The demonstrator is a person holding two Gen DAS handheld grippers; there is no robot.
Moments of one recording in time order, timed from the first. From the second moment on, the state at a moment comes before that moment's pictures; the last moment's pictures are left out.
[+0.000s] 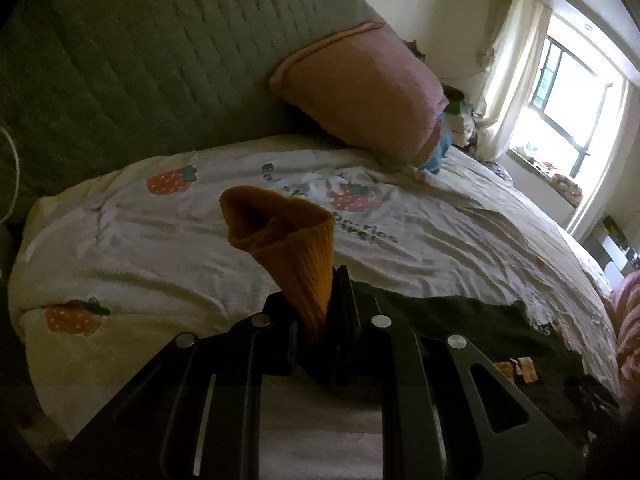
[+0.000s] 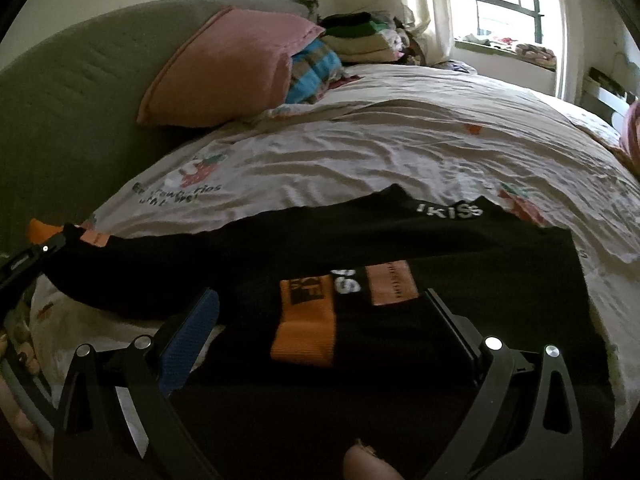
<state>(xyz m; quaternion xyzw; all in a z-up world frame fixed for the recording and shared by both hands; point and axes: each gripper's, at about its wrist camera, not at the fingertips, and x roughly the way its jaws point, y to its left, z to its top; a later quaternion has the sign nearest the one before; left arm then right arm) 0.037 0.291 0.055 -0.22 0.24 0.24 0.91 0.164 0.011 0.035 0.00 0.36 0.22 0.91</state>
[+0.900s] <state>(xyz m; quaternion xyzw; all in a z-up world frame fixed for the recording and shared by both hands) 0.062 0.211 0.098 -0.21 0.25 0.14 0.94 0.160 -0.089 0.066 0.06 0.33 0.18 0.93</state>
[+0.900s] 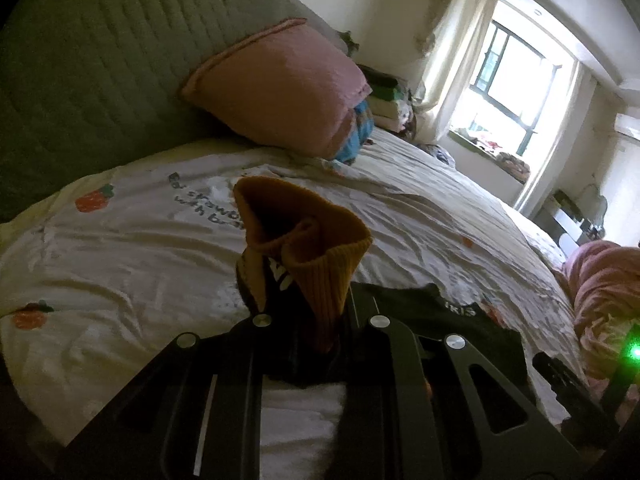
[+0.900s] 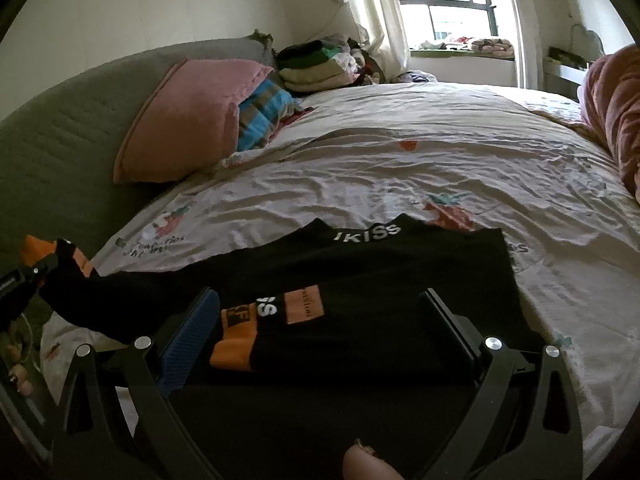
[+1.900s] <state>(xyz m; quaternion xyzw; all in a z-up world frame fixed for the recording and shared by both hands) 0.103 0.125 0.104 -0.19 0.28 0.05 0.94 0.152 -0.180 0.071 0.10 0.31 0.14 0.93</state>
